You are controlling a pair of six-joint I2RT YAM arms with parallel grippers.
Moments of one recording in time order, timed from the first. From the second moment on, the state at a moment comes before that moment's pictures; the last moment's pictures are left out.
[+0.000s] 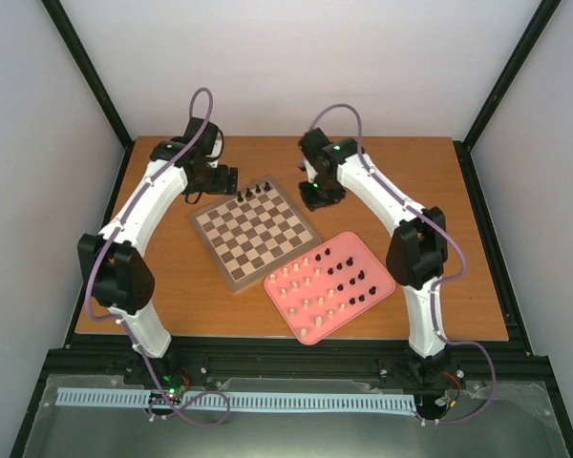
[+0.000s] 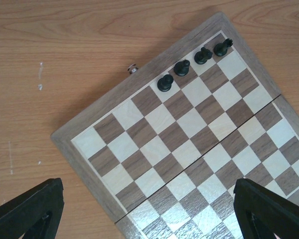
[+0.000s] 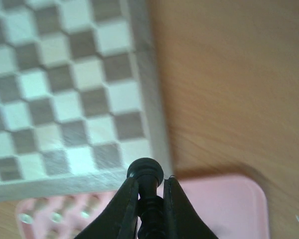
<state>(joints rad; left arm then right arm) -0.28 1.75 1.71 -1.05 -0.05 -0.24 0.53 2.09 1.97 -1.21 -0.06 0.19</state>
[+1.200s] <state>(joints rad) -0.28 1.54 1.47 -1.04 -0.06 -0.24 0.73 2.54 2.45 -1.29 -0.13 0.23</state>
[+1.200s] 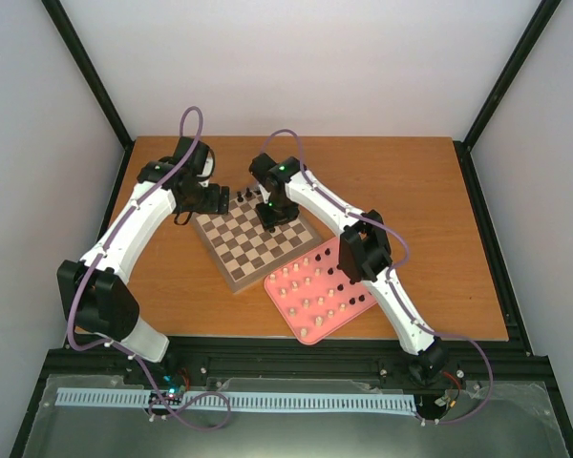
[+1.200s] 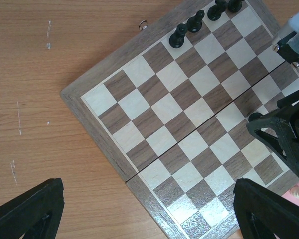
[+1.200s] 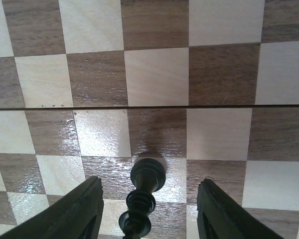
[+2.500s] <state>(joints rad) -0.56 1.93 1.61 -0.96 -0.02 -0.28 0.40 1.84 1.52 -1.12 0.02 0.17</state>
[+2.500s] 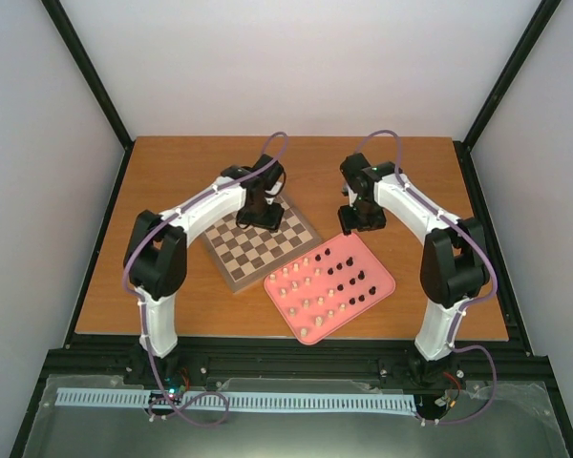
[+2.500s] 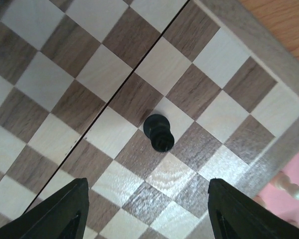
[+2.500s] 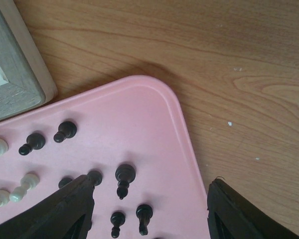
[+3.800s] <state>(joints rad) -0.56 2.11 1.73 -0.95 -0.01 -0.26 0.35 1.84 1.52 -1.09 0.00 0.15</state>
